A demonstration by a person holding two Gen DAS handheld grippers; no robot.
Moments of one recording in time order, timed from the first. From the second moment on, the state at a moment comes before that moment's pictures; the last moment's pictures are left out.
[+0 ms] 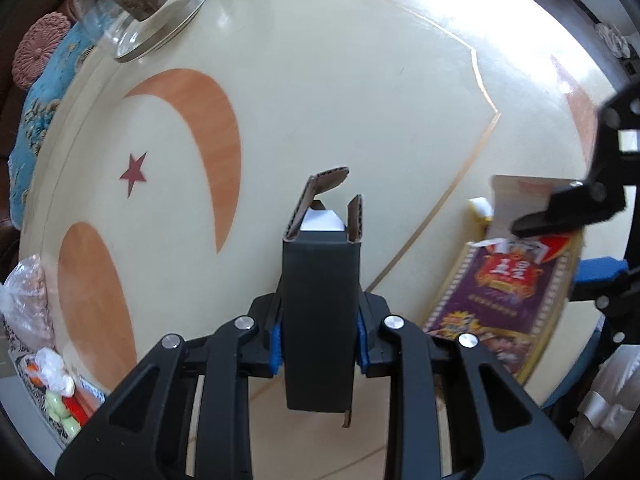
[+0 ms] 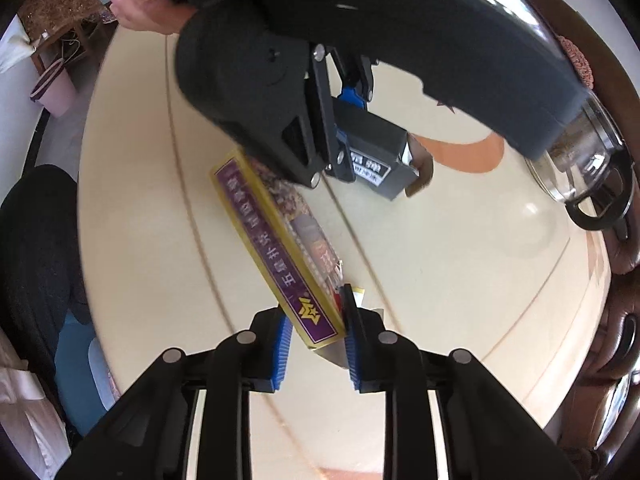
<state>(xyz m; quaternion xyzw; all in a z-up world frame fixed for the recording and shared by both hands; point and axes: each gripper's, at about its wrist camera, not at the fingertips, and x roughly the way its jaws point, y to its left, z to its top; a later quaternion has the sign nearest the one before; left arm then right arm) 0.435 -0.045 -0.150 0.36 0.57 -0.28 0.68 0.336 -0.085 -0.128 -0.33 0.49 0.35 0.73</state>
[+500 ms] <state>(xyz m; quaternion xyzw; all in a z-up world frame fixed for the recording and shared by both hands) 0.403 -0.012 -0.147 0.33 0.57 -0.27 0.70 0.289 -0.089 -0.120 -0.27 0.53 0.31 0.74</state>
